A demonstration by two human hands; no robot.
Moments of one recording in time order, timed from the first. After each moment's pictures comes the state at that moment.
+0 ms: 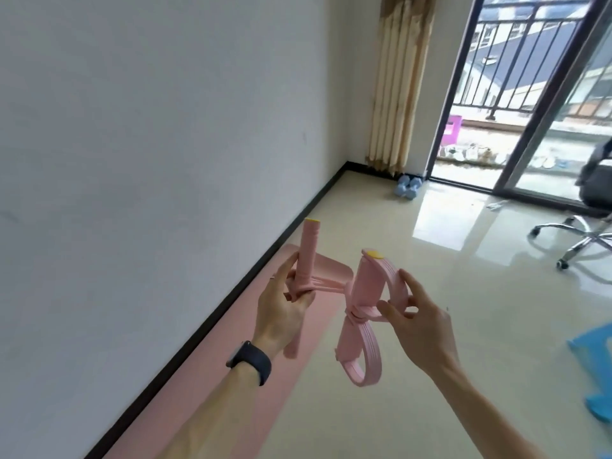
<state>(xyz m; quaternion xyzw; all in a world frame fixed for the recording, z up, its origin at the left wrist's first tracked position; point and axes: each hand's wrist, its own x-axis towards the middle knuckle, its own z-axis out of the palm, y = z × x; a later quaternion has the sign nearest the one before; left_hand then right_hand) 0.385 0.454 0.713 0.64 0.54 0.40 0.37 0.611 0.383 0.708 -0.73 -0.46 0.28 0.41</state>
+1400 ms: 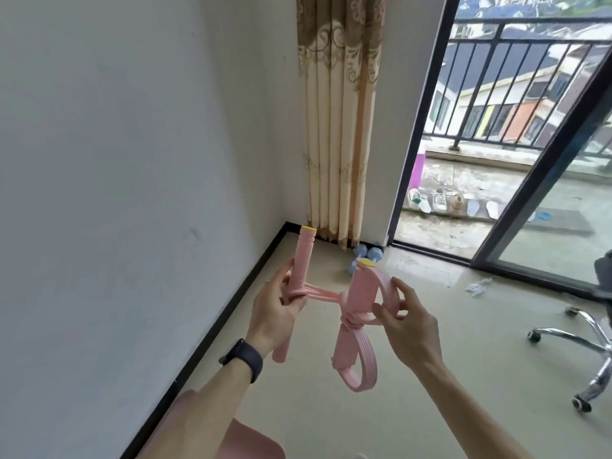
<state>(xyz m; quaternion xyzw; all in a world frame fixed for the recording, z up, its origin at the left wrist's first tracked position) 0.911 1.276 0.692 0.69 0.50 0.33 0.40 1.128 1.169 0.688 -0.78 -0.39 0.24 0.43</state>
